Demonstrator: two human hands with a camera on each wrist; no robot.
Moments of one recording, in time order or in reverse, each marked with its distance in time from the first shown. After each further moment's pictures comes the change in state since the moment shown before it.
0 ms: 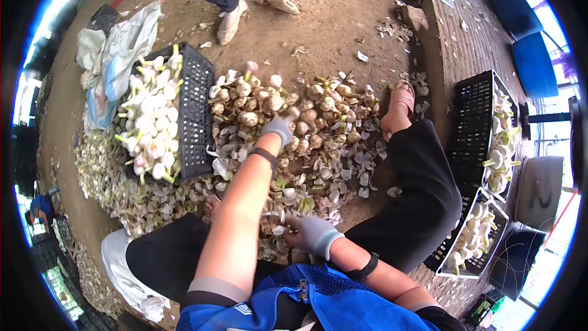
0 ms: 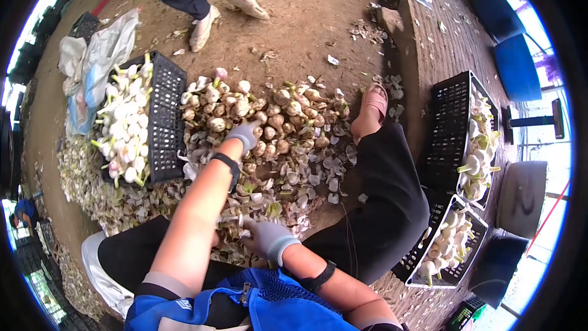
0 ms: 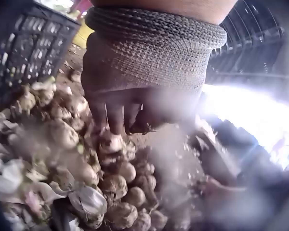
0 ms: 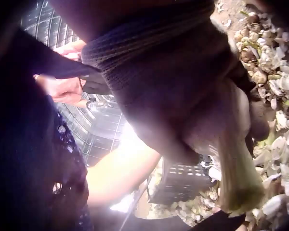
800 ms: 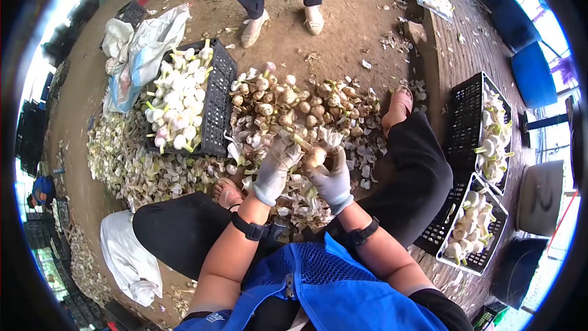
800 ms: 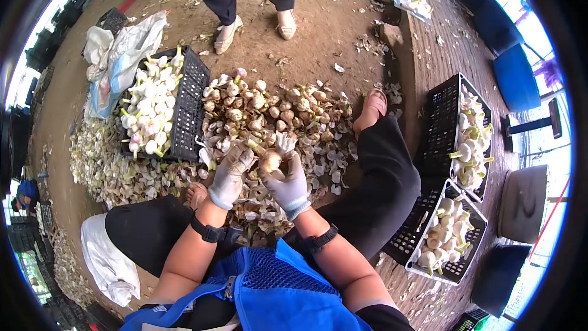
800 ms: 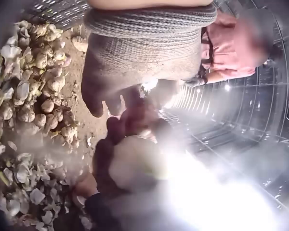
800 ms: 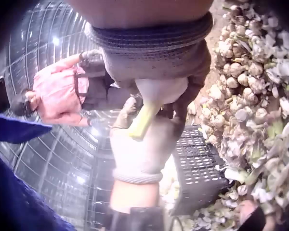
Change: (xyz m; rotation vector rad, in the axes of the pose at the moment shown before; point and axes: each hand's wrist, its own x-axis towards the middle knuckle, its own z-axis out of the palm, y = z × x) left_hand -0.262 0.040 -0.002 -1.726 0.204 0.513; right_hand 0.010 0.013 0.010 1.055 0.852 -0.694
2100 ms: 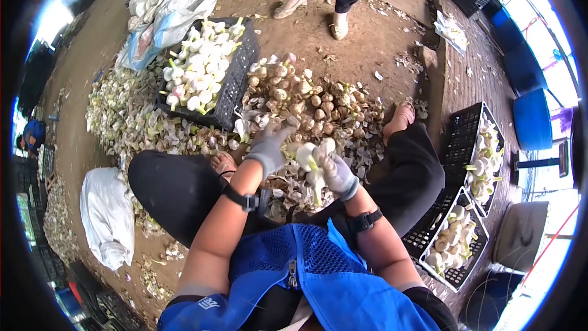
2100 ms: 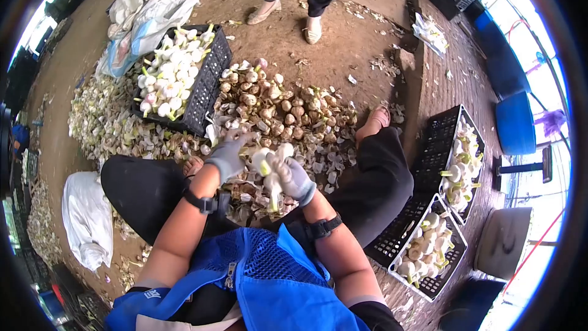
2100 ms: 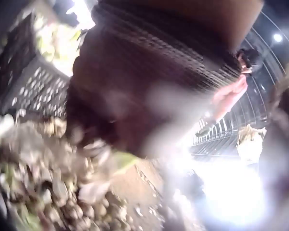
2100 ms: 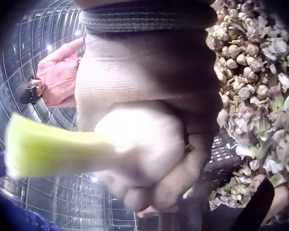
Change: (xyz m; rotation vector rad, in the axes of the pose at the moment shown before) left_hand -0.034 0.011 -0.040 1.555 0.081 -0.212; right_hand -0.013 -0.012 -0.027 -0.106 -0.642 0.290
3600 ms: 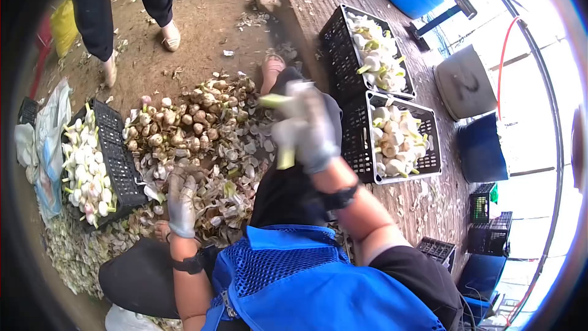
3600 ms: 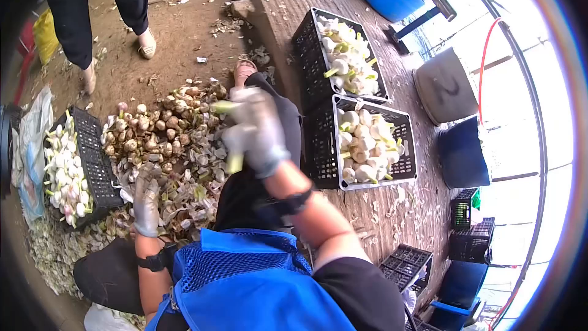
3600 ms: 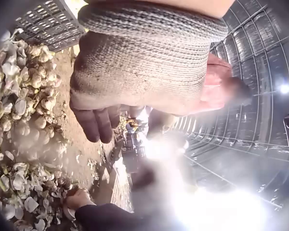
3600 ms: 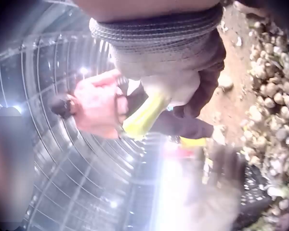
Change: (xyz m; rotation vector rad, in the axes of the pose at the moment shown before) left_hand -0.017 0.037 0.026 -1.213 -0.089 0.258; right_hand -0.099 -0.149 -0.030 0.295 0.923 -0.397
